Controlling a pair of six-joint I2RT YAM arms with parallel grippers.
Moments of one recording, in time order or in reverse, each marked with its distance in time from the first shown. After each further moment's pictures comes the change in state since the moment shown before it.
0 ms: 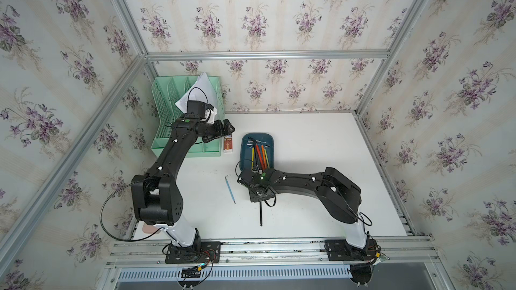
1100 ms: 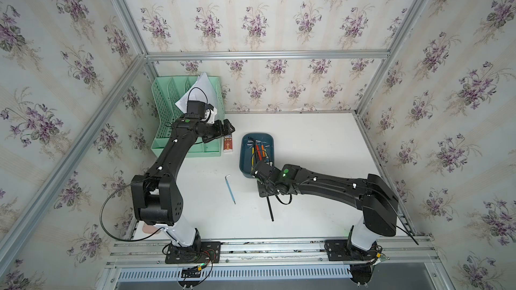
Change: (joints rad) left arm 0.000 0.000 0.000 0.000 -0.001 0.000; right arm -0.027 -0.359 -0.087 0.000 0.011 -0.058
